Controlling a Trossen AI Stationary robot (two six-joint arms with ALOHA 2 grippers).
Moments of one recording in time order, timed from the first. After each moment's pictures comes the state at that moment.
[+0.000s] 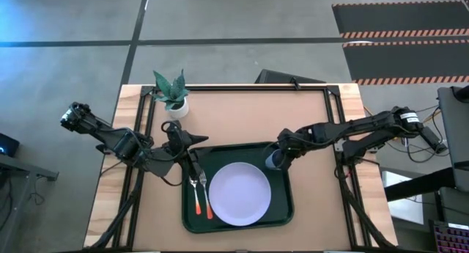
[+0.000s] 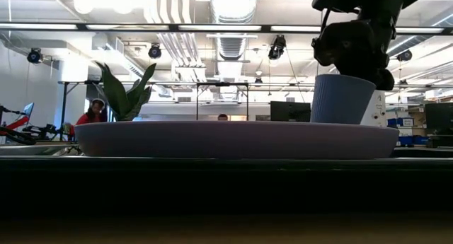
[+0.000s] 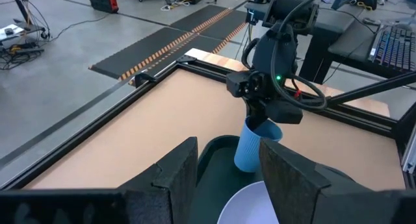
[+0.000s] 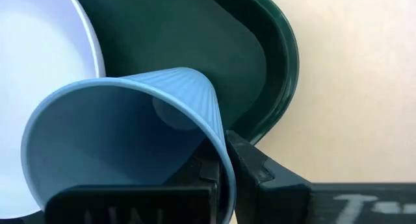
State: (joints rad) left arm -0.49 1.23 1.30 -0.59 -0.87 -0.53; right arm 0.05 1.33 0.86 -0.72 0.02 0.82
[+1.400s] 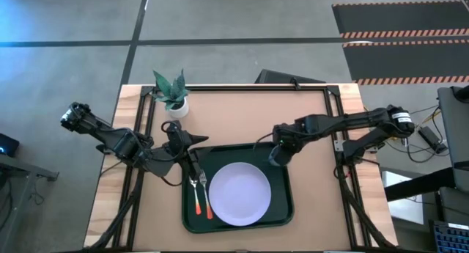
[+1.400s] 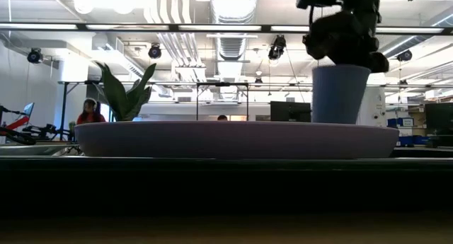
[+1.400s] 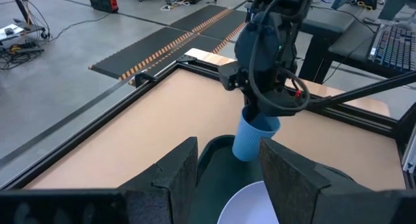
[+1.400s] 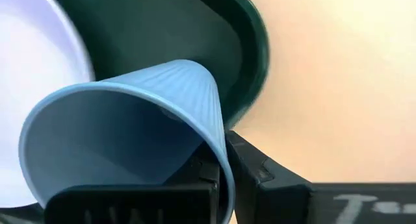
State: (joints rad) left arm -0.49 1.23 1.30 -0.59 -0.87 -0.53; right arm -0.01 1.43 1.07 -1.00 -0.03 0.81
